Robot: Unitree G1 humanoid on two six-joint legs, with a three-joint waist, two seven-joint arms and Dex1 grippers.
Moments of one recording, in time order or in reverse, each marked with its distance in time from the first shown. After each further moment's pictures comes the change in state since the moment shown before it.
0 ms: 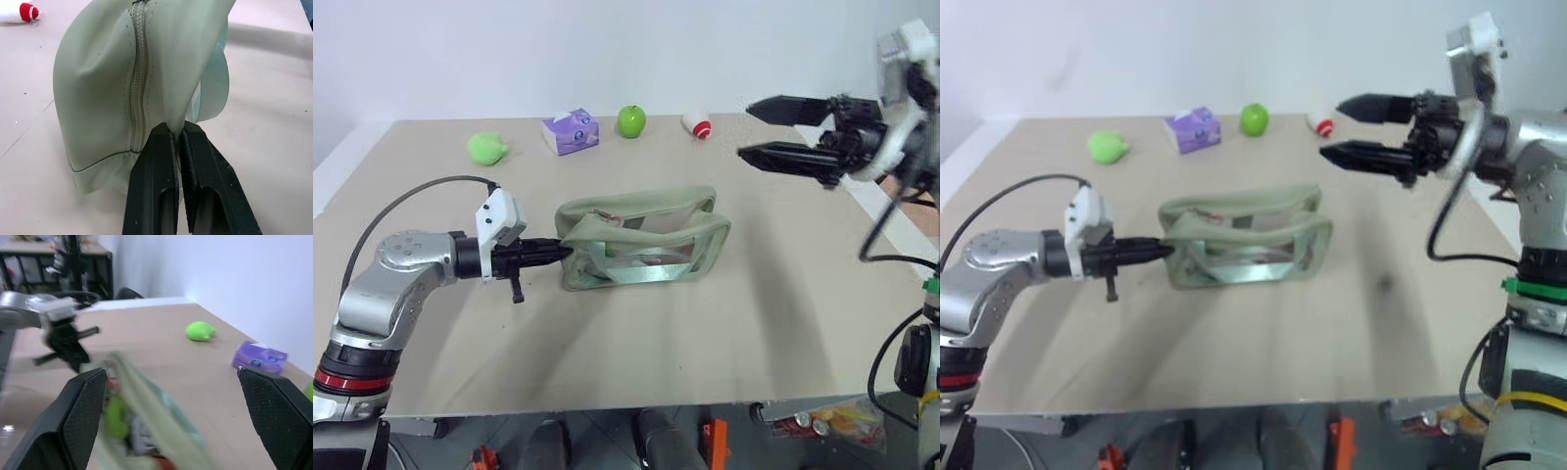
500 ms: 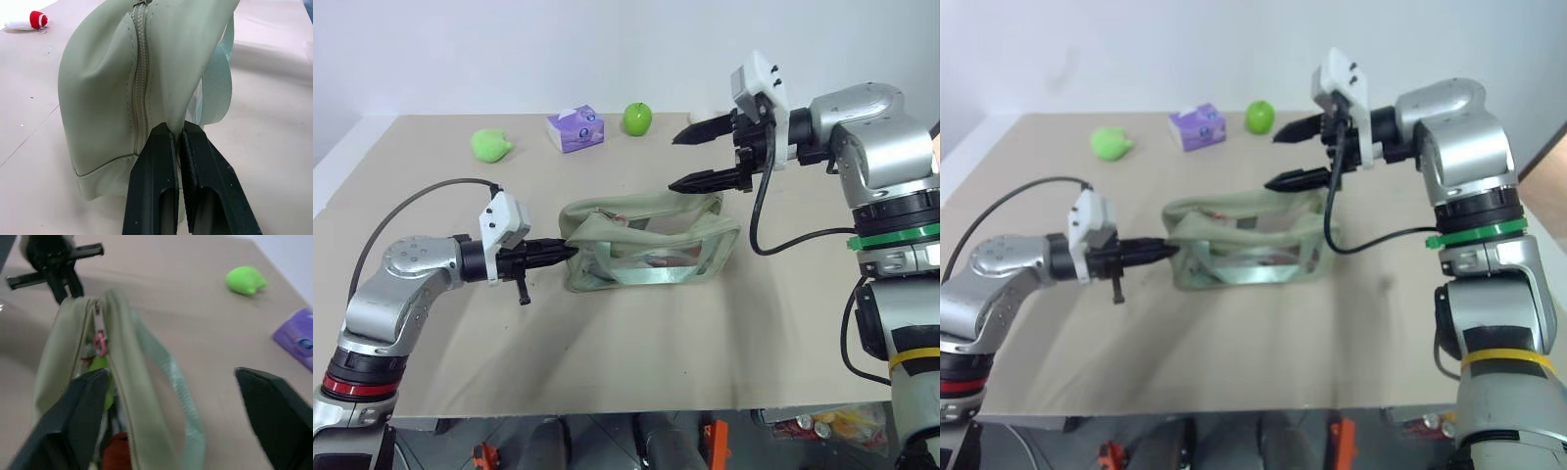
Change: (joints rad) left arm 0.040 -0.029 0.002 -0.042 -0.001 -0.026 0.046; right arm -0.227 0.138 0.303 0.295 -0.274 -0.258 0.217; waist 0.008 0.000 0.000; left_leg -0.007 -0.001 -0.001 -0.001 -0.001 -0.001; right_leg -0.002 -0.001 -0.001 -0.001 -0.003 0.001
